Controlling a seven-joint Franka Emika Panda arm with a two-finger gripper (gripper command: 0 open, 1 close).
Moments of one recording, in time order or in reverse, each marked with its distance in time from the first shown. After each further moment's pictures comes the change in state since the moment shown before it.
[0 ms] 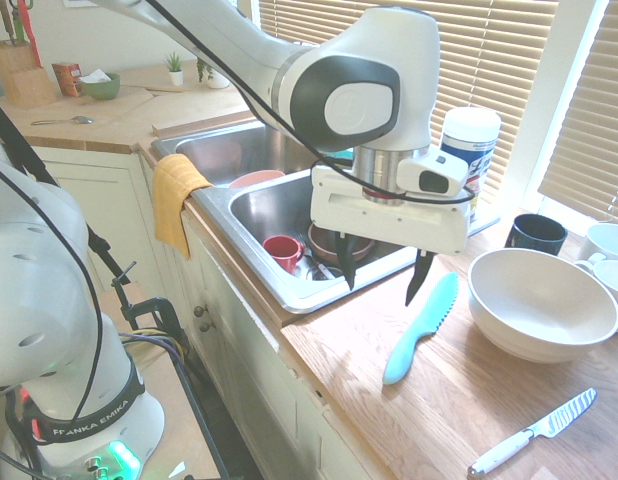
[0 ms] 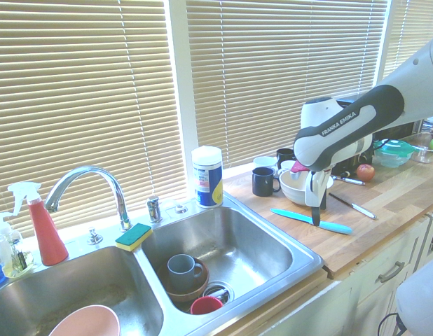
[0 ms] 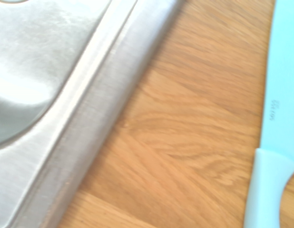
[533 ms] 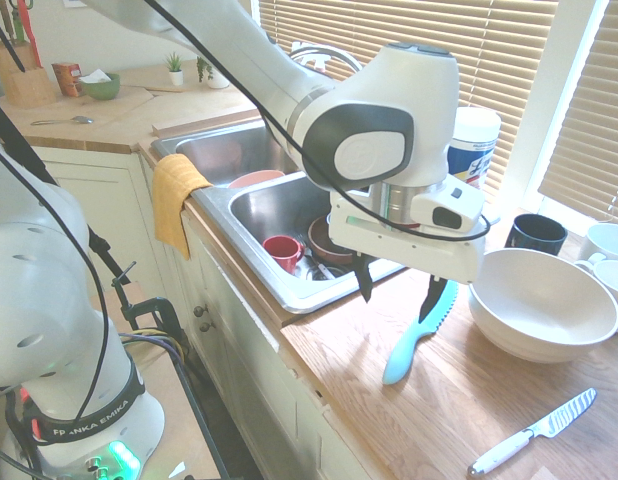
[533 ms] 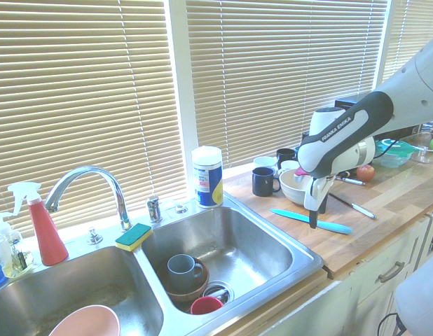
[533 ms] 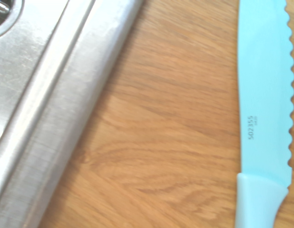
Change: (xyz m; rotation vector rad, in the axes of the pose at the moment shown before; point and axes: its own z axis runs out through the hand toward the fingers) arm 0.015 0.015 0.029 0.065 0.035 0.077
